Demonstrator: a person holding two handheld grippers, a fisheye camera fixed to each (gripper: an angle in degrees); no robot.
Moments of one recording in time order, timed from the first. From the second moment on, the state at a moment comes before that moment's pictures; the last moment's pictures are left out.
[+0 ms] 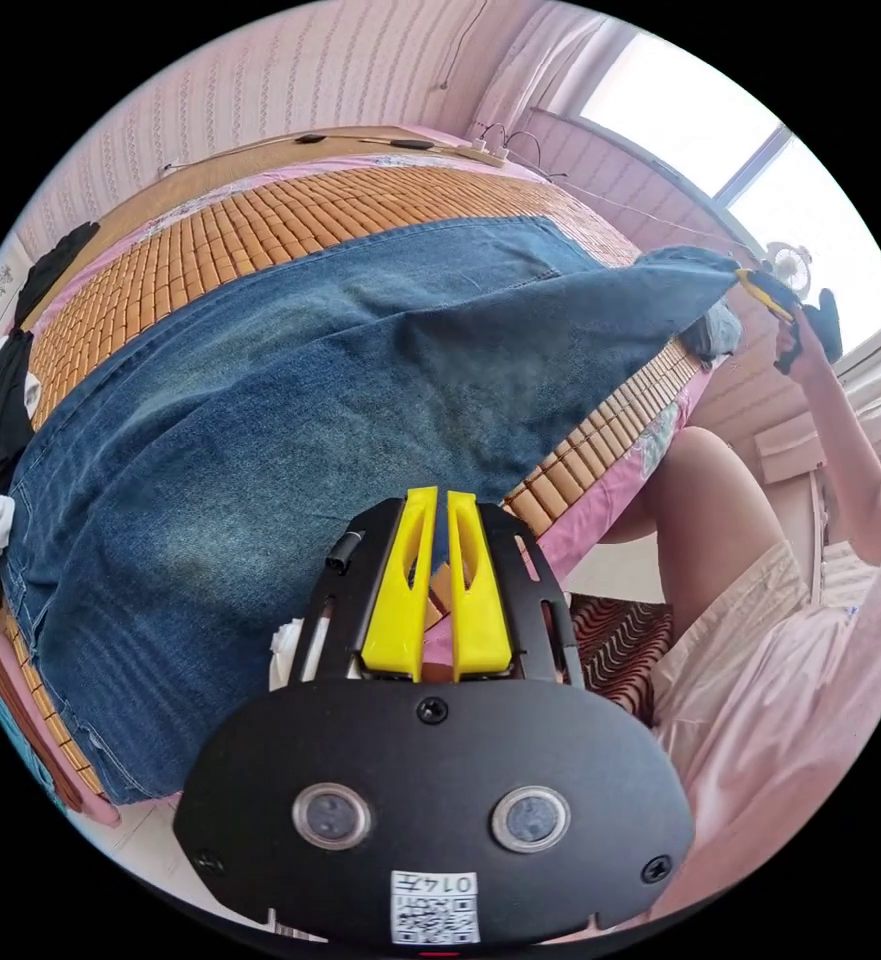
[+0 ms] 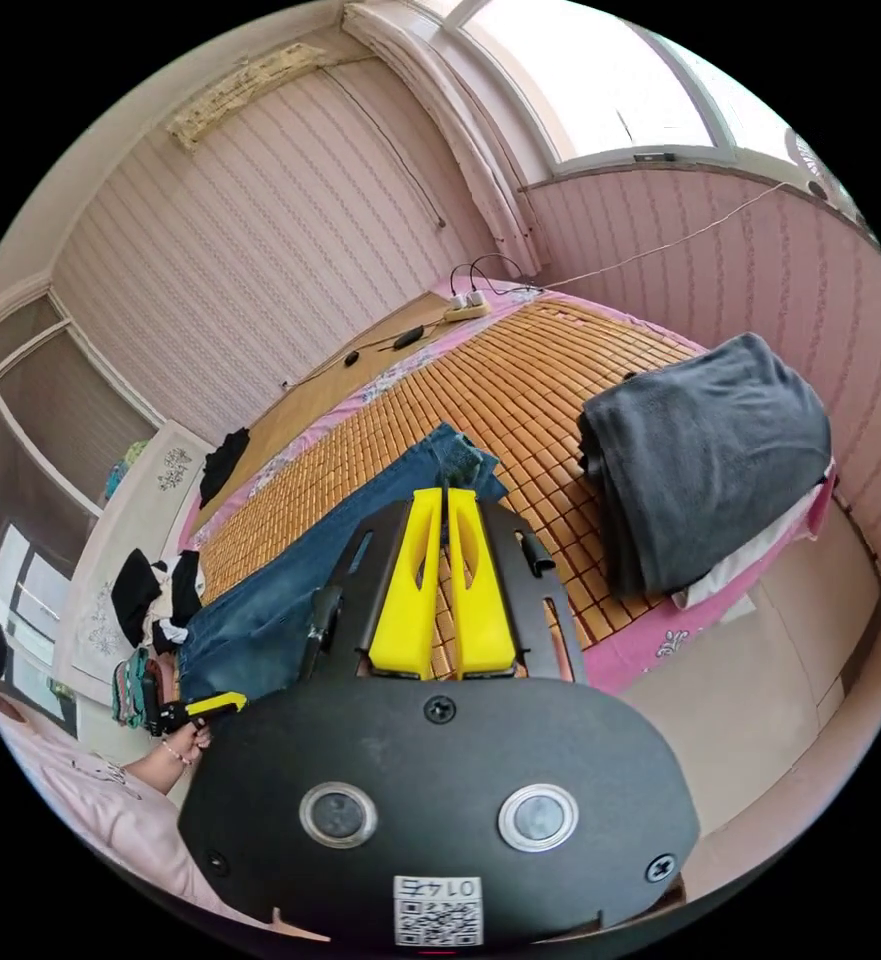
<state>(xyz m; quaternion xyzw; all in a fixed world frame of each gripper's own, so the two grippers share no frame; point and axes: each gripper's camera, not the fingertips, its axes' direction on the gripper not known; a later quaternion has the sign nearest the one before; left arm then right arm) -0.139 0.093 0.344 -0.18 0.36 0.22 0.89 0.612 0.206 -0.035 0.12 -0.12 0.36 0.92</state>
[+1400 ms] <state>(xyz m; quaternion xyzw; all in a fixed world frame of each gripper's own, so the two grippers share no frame) 0.024 0.098 0.276 -0.10 0.34 0.44 0.82 0.602 0.045 0.051 -0.13 -0.06 0.22 0.96</state>
